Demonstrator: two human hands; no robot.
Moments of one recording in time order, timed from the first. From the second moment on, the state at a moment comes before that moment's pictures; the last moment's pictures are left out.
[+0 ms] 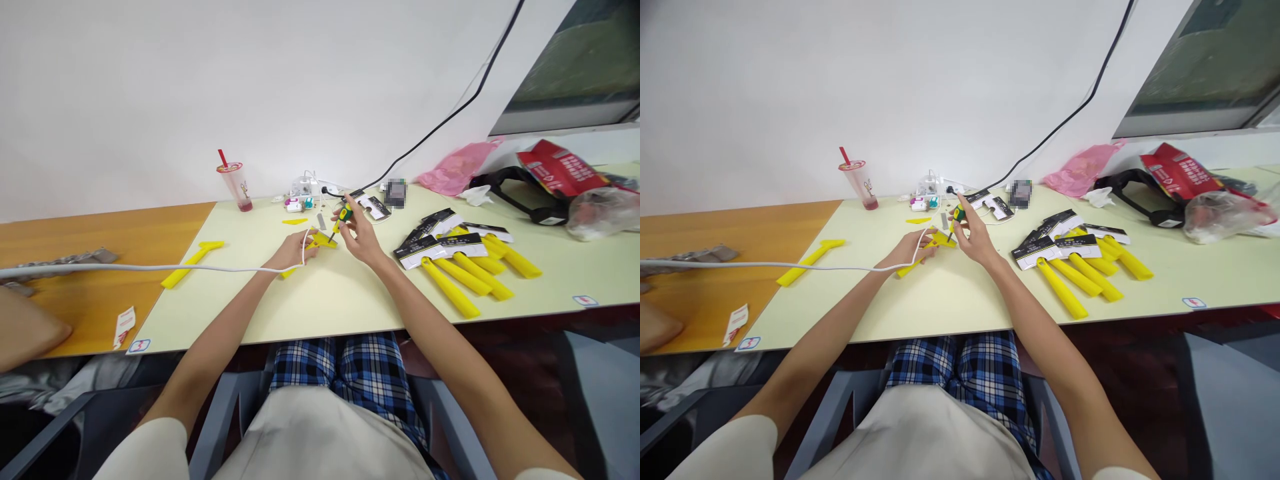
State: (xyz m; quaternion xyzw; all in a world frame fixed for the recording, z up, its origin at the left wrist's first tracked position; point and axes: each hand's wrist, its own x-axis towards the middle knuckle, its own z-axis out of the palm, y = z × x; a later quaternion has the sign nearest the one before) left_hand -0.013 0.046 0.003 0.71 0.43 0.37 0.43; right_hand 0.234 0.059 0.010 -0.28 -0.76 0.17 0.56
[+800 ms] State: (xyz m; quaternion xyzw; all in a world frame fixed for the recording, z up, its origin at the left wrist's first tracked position) left_hand -0.005 0.047 0.013 0.82 0.39 0.31 0.27; right_hand 0.225 0.052 0.023 -0.28 -0.74 0.08 0.60
